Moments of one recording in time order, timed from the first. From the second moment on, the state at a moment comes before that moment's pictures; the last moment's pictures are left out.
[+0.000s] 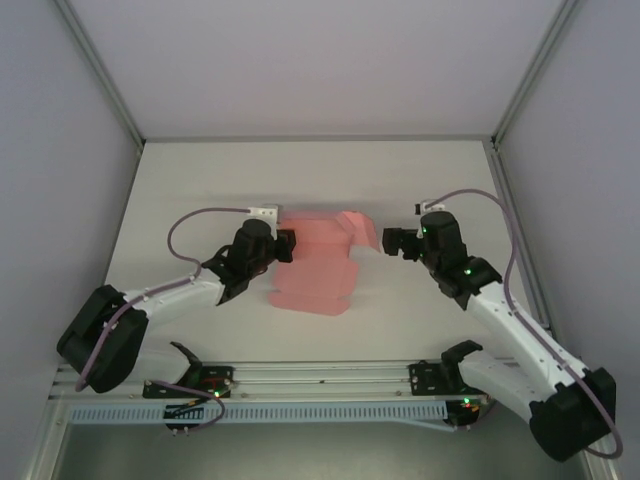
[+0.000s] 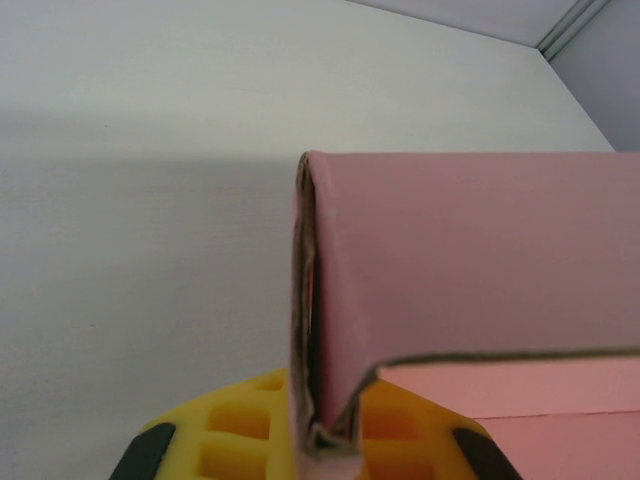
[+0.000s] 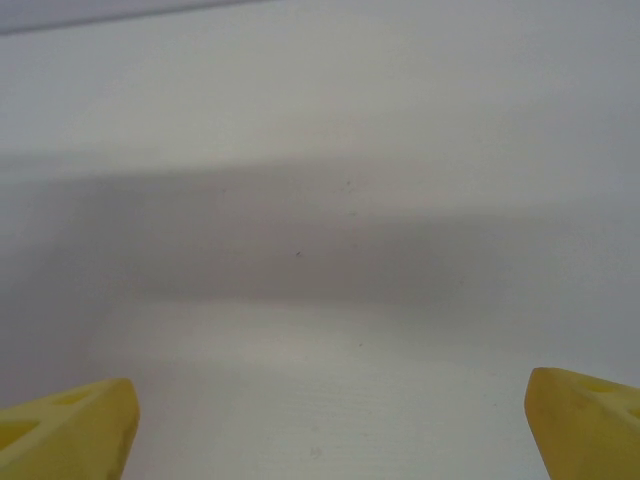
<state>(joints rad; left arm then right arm) -0.71 1.34 0.63 0.24 -0.10 -0.52 0.44 0.96 0.73 -0.43 0.13 0.32</state>
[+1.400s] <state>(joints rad) -0.70 1.34 0.63 0.23 -0.12 -0.51 0.55 1.06 0.83 -0.36 -0.26 0.18</state>
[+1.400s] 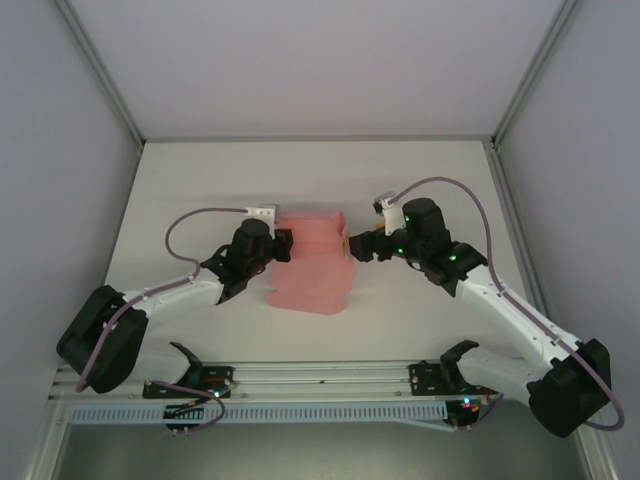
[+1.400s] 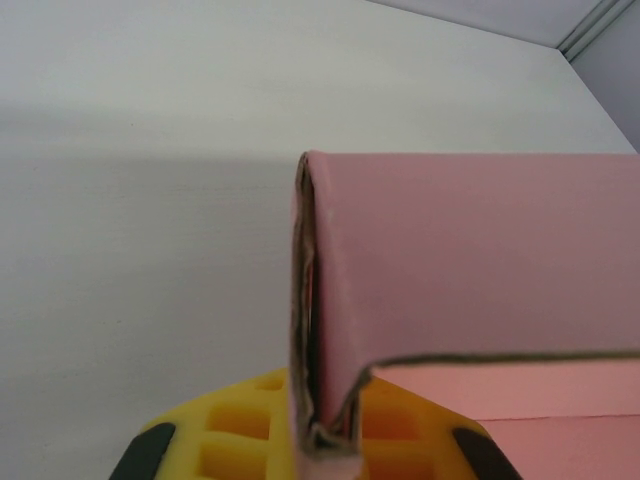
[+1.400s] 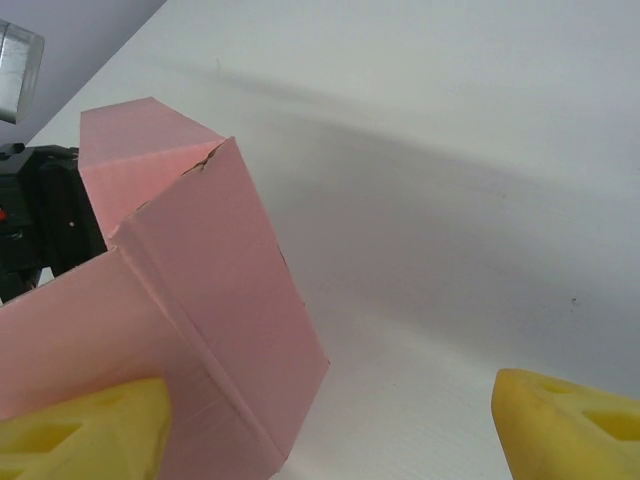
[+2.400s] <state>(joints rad) -0.70 1.34 0.63 0.23 -0.12 -0.52 0.70 1.28 0.93 -0.31 -0.05 0.16</state>
